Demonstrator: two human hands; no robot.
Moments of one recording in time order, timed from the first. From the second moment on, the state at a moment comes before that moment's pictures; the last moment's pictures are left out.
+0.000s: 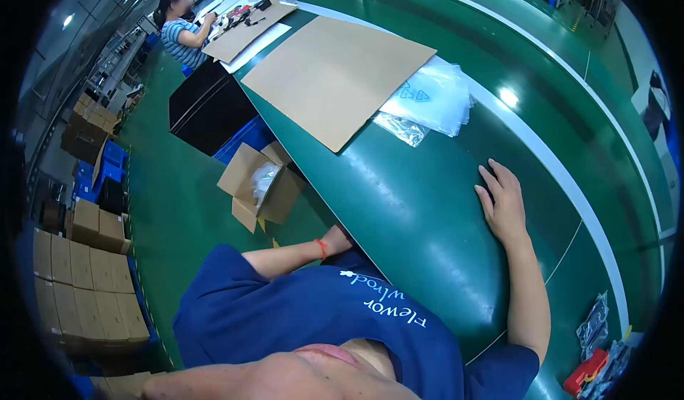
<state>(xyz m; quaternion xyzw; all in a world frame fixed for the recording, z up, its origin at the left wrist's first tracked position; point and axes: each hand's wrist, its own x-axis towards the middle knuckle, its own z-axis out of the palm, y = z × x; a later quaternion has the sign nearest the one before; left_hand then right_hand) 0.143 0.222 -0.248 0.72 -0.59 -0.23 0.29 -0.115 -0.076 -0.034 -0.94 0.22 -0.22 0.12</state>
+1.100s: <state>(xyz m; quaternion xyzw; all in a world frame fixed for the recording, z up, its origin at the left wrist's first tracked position) 0.104 0.233 -0.145 0.71 -0.58 -0.38 0.11 -0.092 -0.091 0.014 -0.94 0.25 -0.14 0.20</state>
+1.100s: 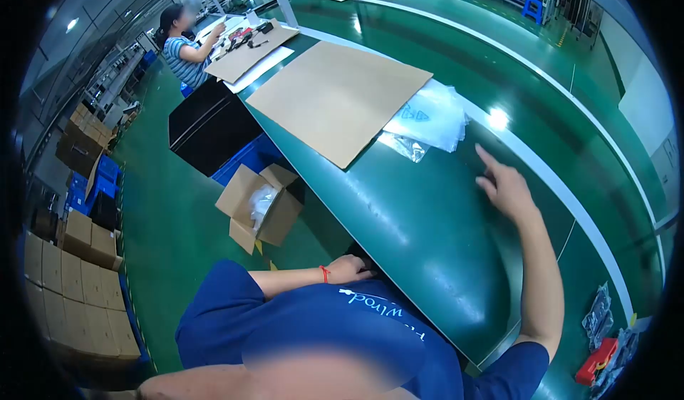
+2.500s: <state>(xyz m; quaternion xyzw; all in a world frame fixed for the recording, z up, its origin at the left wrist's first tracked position) -0.036 0.048 -0.062 0.16 -0.92 -0.20 0.29 -0.105 -0.171 -0.055 -0.82 0.57 -0.06 -0.02</state>
